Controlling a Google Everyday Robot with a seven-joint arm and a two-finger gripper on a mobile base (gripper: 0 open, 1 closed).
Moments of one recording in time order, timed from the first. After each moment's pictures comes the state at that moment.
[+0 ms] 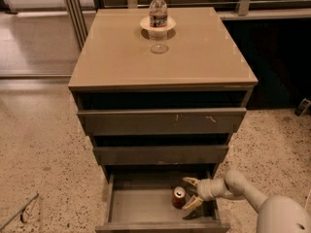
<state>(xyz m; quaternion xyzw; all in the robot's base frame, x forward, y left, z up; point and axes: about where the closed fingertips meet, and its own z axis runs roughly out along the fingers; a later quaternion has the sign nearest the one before) 0.548 -0.159 0.201 -0.58 0.67 0.30 0.35</state>
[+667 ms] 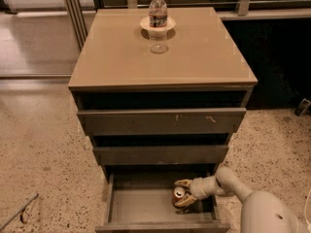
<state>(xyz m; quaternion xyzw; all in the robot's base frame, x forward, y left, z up) 0.555 -0.129 0.180 -0.60 0.65 0.33 0.34</state>
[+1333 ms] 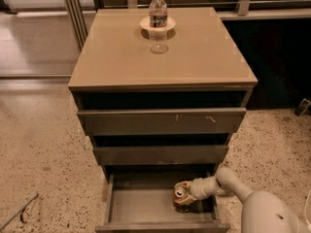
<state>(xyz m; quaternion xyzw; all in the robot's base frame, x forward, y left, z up) 0.555 -0.128 0.181 -0.60 0.65 0.33 0.34</state>
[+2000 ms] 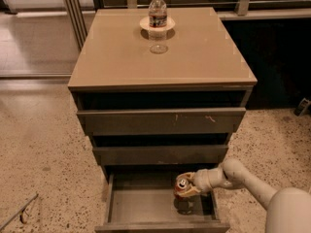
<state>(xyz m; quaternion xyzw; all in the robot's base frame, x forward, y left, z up) 0.557 -0.124 0.275 -0.59 0.64 0.34 0.36</state>
